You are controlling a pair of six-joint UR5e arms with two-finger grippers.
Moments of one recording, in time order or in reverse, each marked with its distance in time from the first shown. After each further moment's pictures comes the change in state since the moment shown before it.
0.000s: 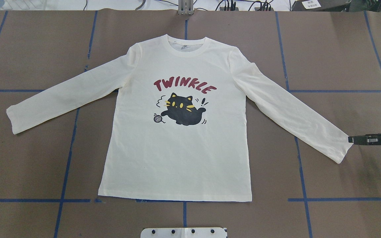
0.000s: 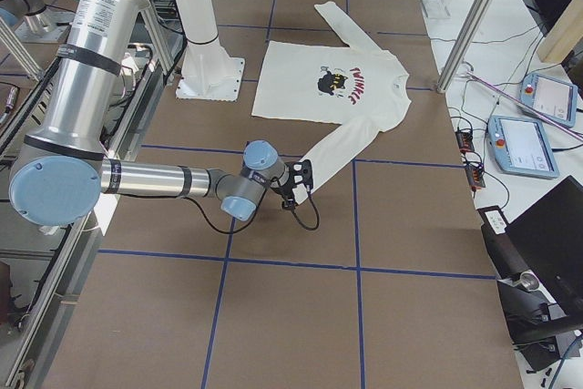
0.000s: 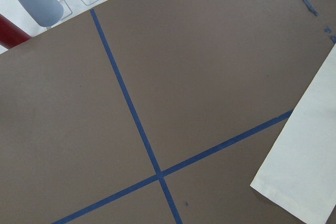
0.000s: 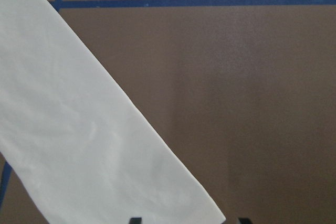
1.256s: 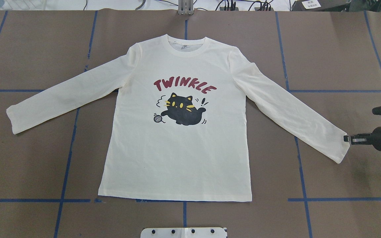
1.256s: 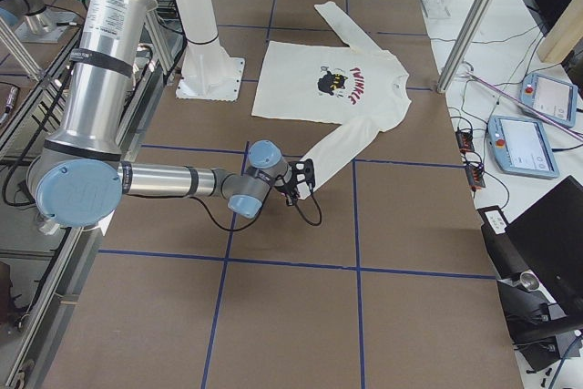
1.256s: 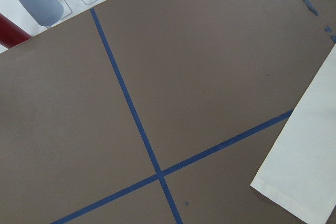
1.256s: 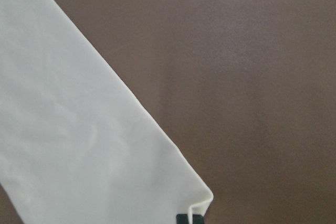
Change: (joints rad) left arm 0.000 0.000 0.001 0.000 0.000 0.000; right arm -0.044 0.032 0.015 -0.012 -0.033 0.019
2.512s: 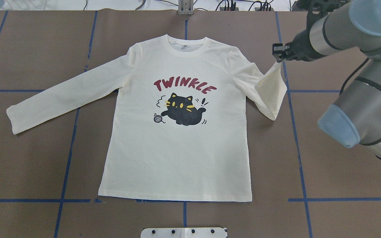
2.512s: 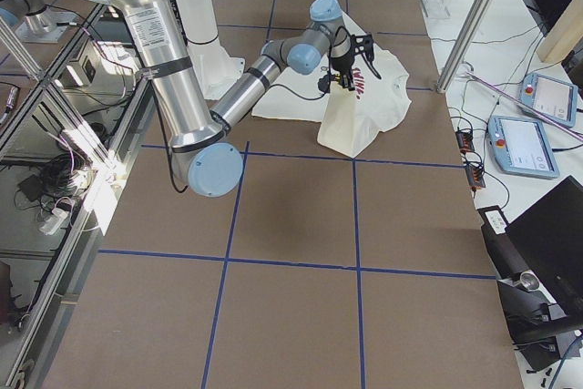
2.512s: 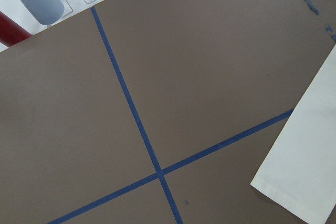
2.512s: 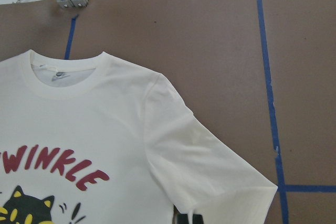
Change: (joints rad) left arm 0.000 -0.003 0.000 0.011 0.000 -0.001; right arm 0.119 0.784 0.305 -1.137 -0.033 0.001
